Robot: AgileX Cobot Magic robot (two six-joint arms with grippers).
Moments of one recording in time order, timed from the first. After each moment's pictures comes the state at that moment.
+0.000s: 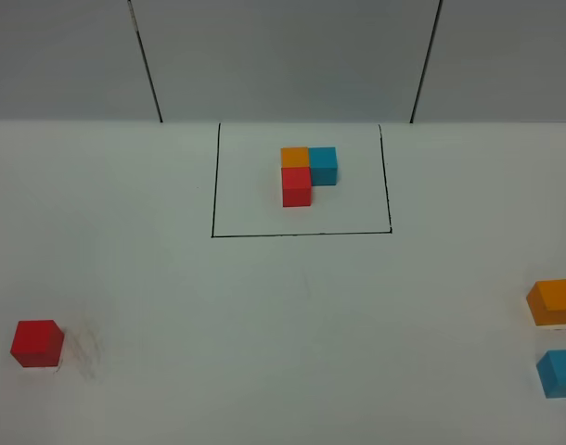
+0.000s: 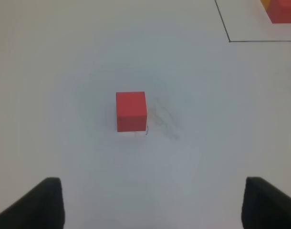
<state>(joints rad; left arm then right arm) -0.02 -0.01 -0.51 -0.03 1.07 -0.01 0.01 -0.01 -0.50 -0.05 1.07 -0.04</state>
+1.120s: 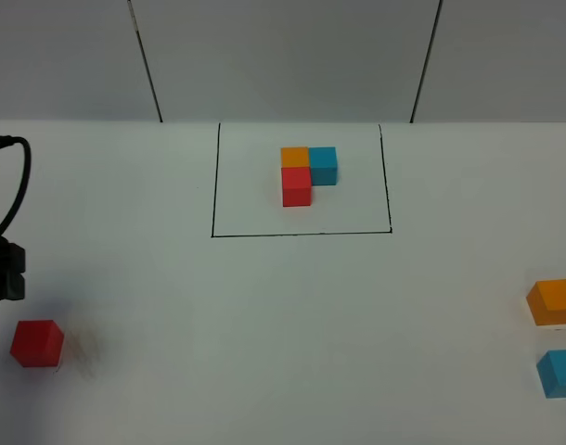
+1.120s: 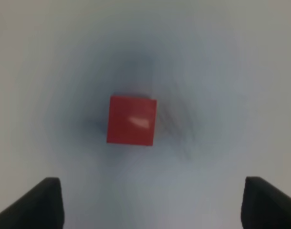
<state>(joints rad) -0.02 1.26 -0.86 -0.03 0.80 -0.15 0.01 -0.01 -0.50 -0.05 1.07 -0.04</state>
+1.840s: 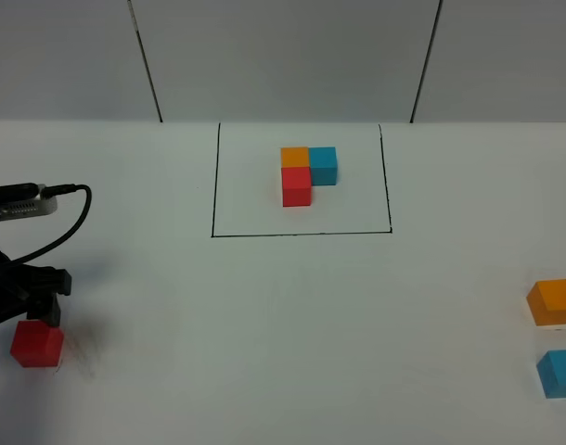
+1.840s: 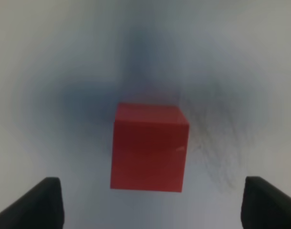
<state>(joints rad) -0.02 1.59 -0.86 0.00 0.67 -0.14 0.01 -0.01 -0.50 -0.05 1.07 -0.04</state>
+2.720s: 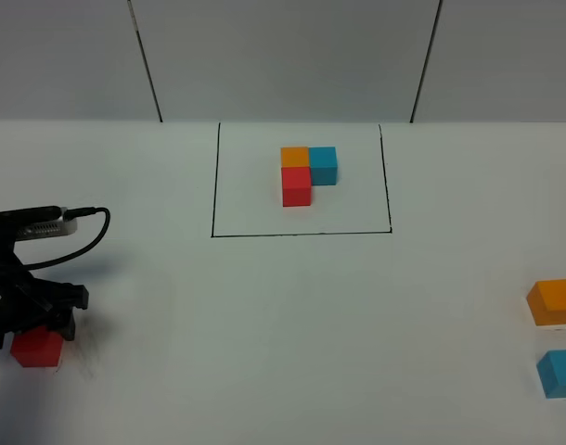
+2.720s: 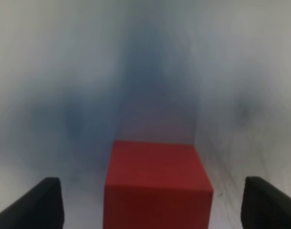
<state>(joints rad) -0.02 1.75 -0.86 0.01 0.55 -0.14 0.01 -0.01 -0.50 -0.05 1.07 -0.04</state>
